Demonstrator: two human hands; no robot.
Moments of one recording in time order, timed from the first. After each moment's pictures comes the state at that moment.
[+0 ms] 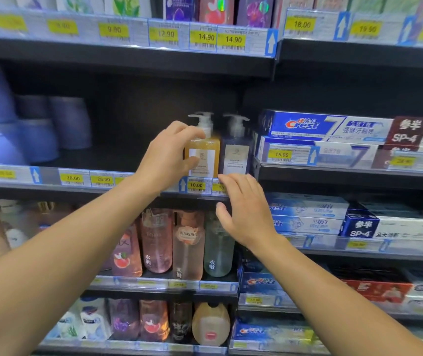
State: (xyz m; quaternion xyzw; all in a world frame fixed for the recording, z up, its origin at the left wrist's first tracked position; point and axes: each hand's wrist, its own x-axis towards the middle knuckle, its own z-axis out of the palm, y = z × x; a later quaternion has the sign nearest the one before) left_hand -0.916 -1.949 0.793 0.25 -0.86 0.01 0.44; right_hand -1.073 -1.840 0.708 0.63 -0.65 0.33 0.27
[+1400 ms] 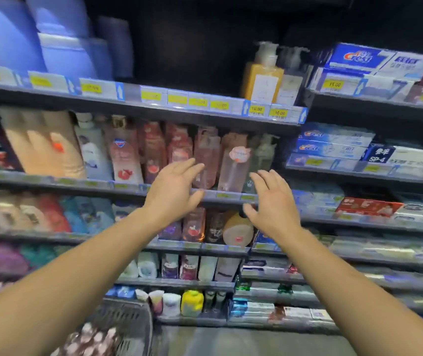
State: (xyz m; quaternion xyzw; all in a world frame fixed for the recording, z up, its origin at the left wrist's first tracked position) left_hand -0.737 -1.890 0.617 0.29 -0.91 -0.03 0.30; right_hand -0.934 -1.747 0.621 0.56 -0.81 0.13 0.13
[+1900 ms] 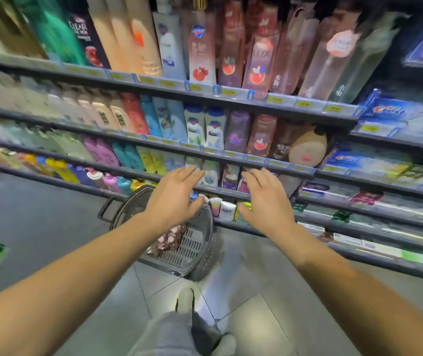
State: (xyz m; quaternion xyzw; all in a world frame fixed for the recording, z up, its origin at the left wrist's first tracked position) left_hand -0.540 -1.776 0.485 0.40 -0.90 -0.07 0.13; right_hand -0.756 -1.696 0.476 0.68 -0.73 0.10 -0.03
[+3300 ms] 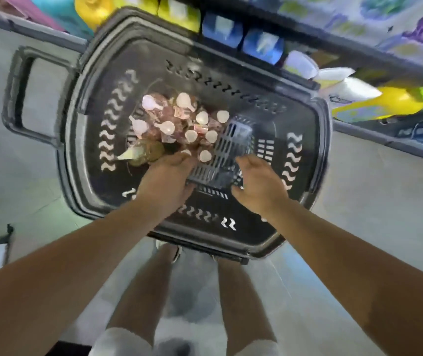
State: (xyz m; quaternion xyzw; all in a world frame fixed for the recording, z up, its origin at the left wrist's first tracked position) left_hand -0.356 -1.977 -0.072 0.44 -0.82 -0.32 -0.16; right_hand -0.558 -1.915 -0.073 0.57 -0.71 -0.12 -0.40
